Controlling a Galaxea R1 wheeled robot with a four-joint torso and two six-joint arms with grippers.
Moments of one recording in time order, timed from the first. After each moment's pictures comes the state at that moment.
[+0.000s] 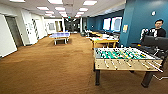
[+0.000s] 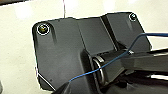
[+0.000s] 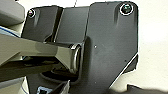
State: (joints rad) left arm 1.55 3.06 -2.81 0.47 -0.13 -0.34; right arm -1.56 3.05 -2.78 -0.19 0.05 0.01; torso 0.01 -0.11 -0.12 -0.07
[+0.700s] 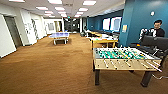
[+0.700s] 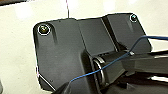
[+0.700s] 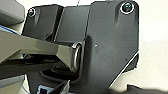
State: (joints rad) left arm 1.55 3.06 -2.81 0.47 -0.13 -0.35; right arm -1.57 3.05 -2.78 -0.19 0.05 0.01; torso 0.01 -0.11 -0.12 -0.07
